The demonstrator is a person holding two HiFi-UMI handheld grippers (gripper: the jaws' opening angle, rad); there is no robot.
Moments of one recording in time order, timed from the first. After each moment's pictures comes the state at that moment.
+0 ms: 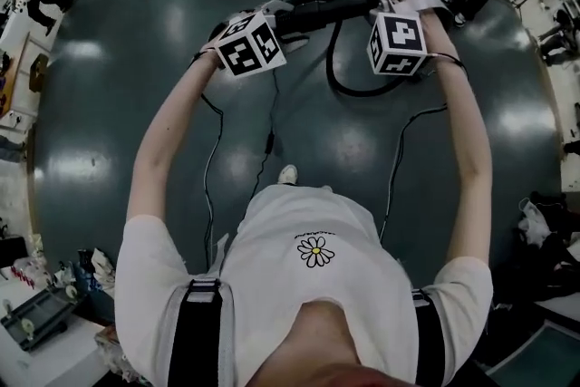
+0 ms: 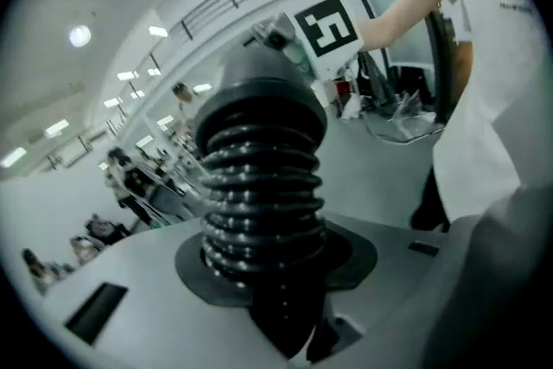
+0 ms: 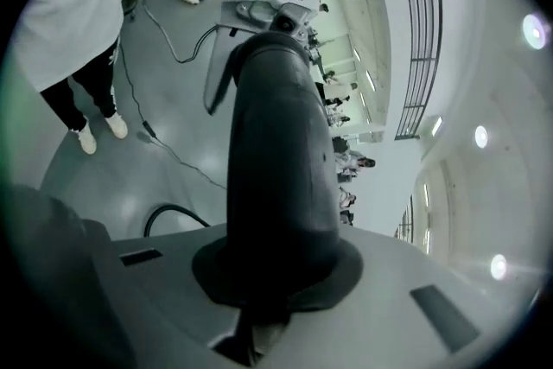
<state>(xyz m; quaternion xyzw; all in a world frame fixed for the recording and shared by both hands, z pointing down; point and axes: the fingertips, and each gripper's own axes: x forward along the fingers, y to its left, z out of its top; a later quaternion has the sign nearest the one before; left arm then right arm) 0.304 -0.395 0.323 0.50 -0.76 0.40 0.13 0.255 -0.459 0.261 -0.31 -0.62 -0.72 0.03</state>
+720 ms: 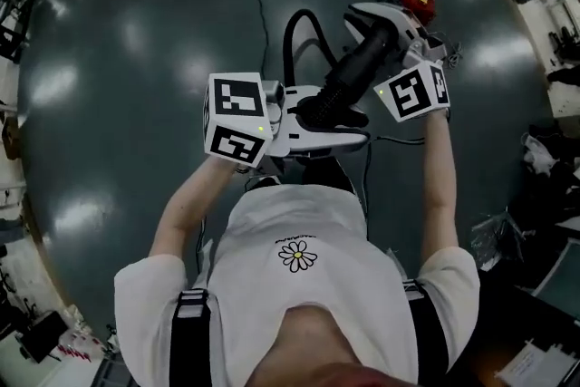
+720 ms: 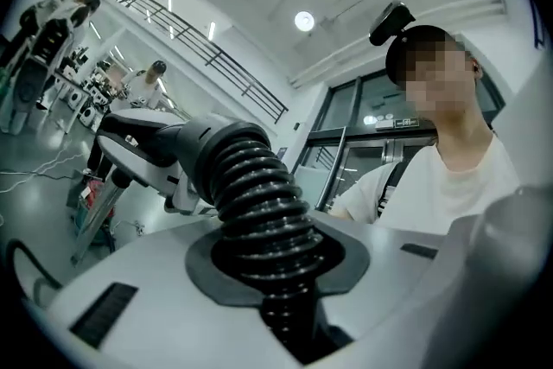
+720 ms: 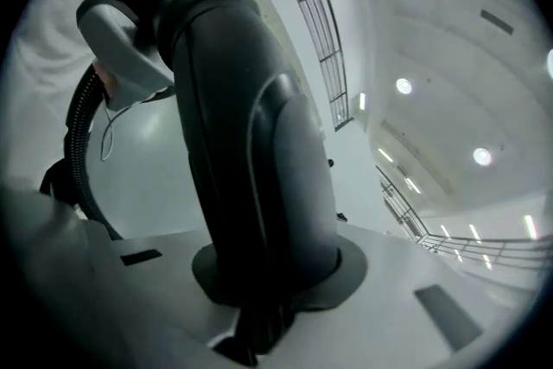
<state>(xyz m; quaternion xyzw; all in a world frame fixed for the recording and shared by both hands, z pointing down) 0.405 -0.215 0.227 0.82 -0.52 -0.16 0.18 0.221 -0.229 0.252 -0.31 -0.82 -0.48 -0.03</state>
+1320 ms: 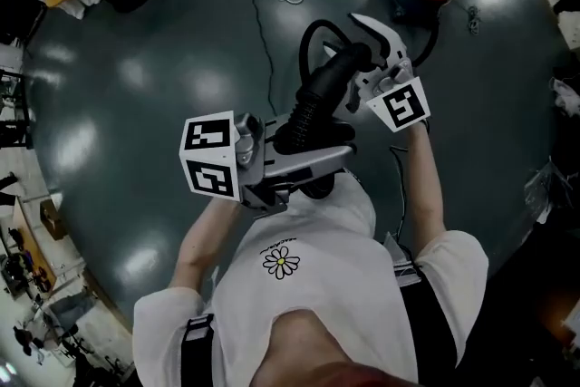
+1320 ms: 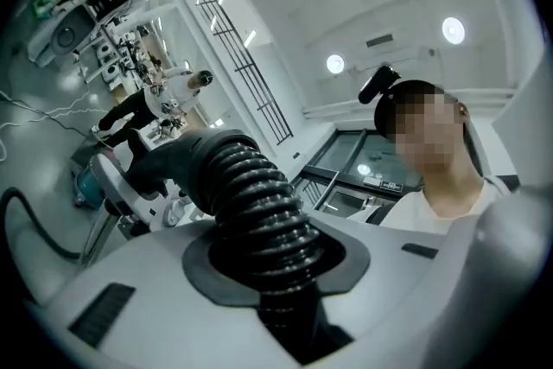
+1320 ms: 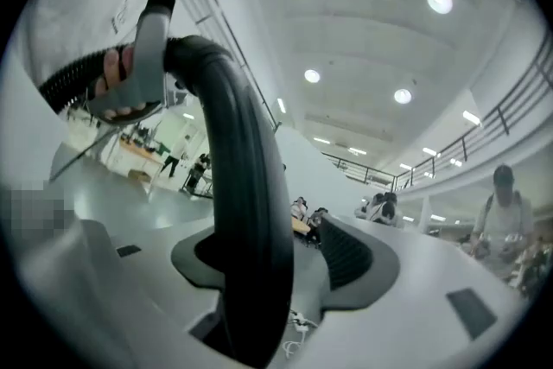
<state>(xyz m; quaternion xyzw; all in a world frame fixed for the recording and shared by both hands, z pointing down) 0.174 -0.085 0.241 0.80 -0.44 -0.30 0.27 0.016 -0.148 0.315 -0.21 -0.95 -0.20 -0.11</state>
